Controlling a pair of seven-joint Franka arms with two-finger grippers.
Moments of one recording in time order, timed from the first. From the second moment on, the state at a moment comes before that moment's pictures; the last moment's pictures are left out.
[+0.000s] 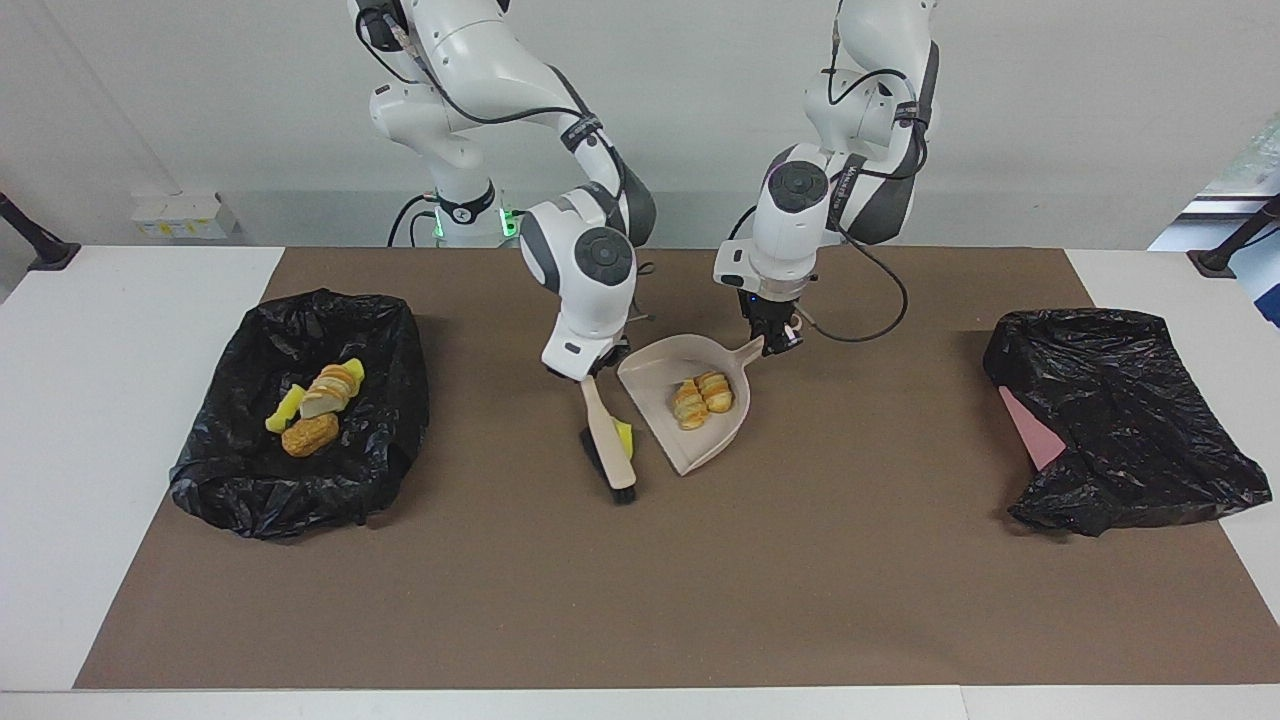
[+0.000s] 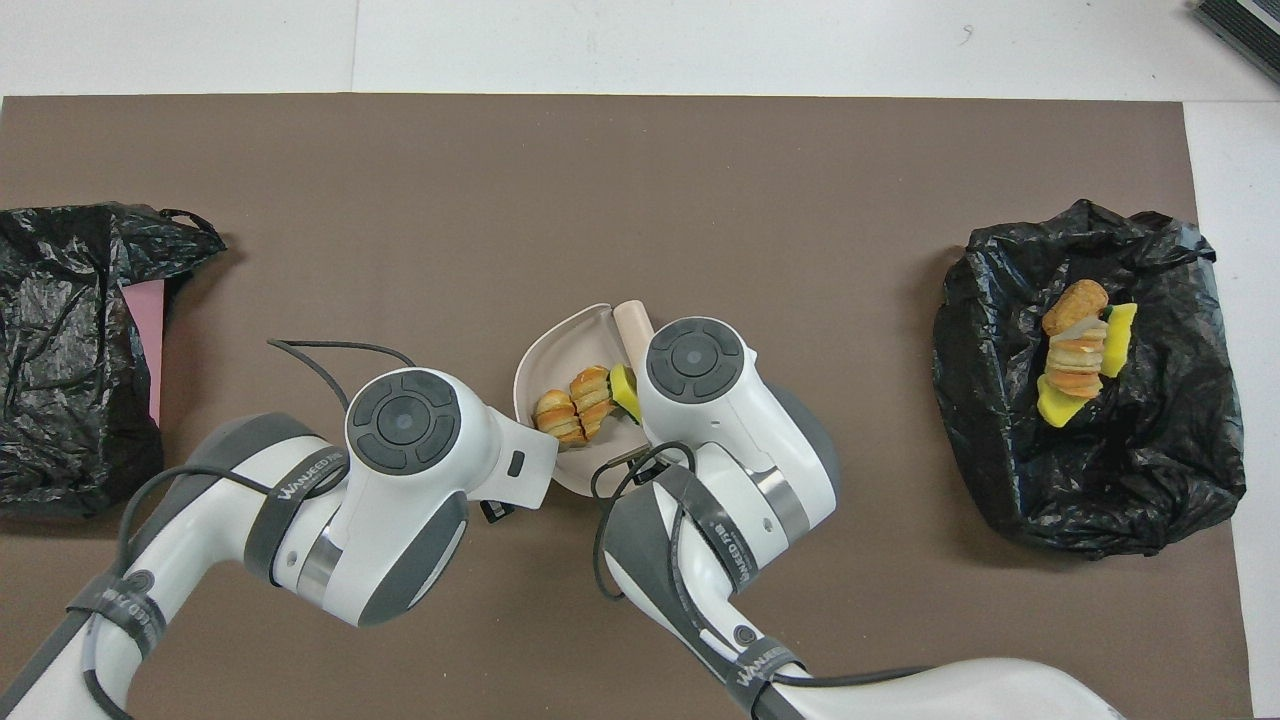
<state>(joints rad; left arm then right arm) -0.59 0.03 0.03 -2.18 0.02 2.14 0.56 0.48 0.32 0.13 -1.86 0.04 1.96 0.25</state>
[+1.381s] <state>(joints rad) -0.50 0.09 0.04 -2.15 -0.03 2.24 0.54 0.57 0.19 0.13 -1.86 0.07 1.81 0.47</state>
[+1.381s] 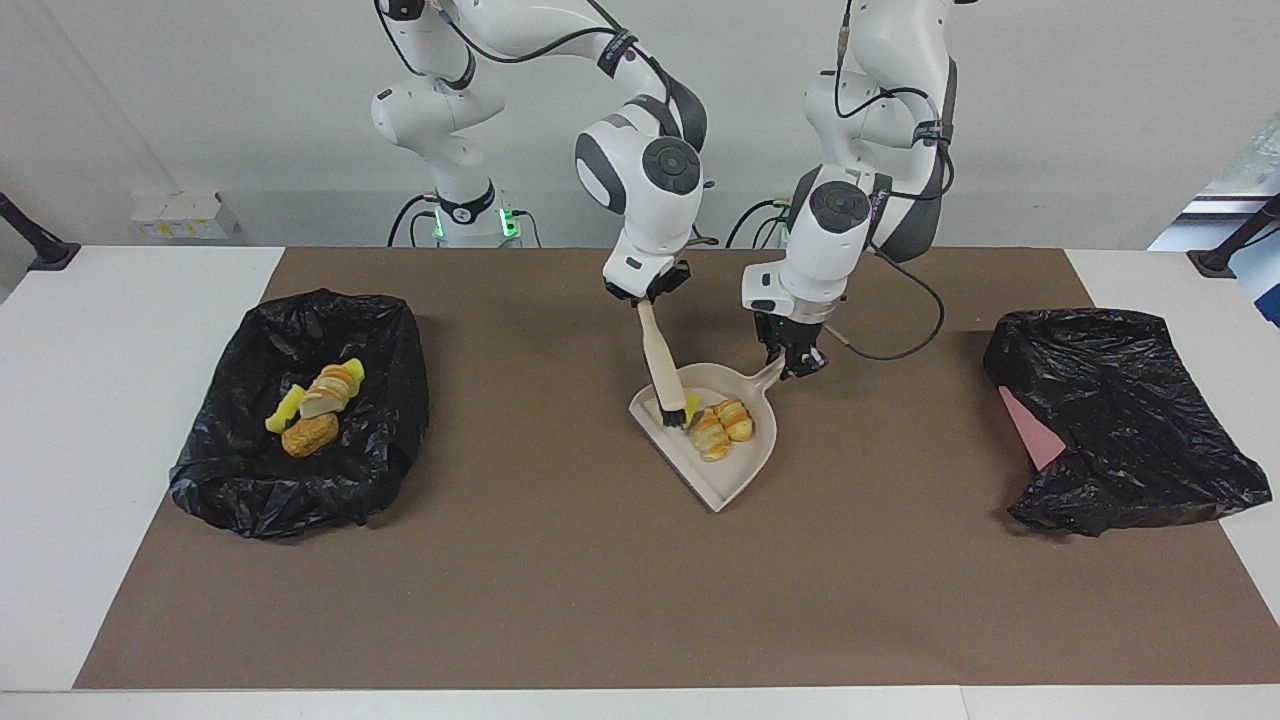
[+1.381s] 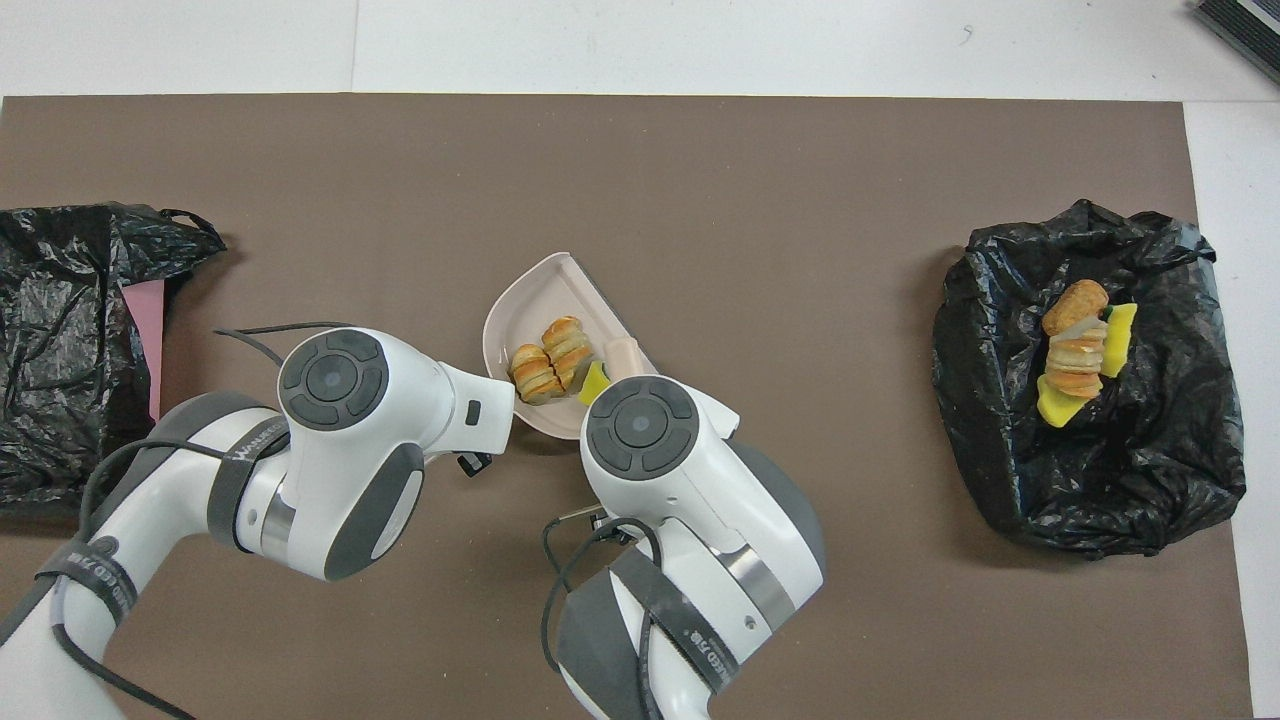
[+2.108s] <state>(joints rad) -0.26 0.16 0.04 -1.91 -0.08 2.03 0.80 0.75 0.11 0.14 -2.03 0.14 1.95 0.82</state>
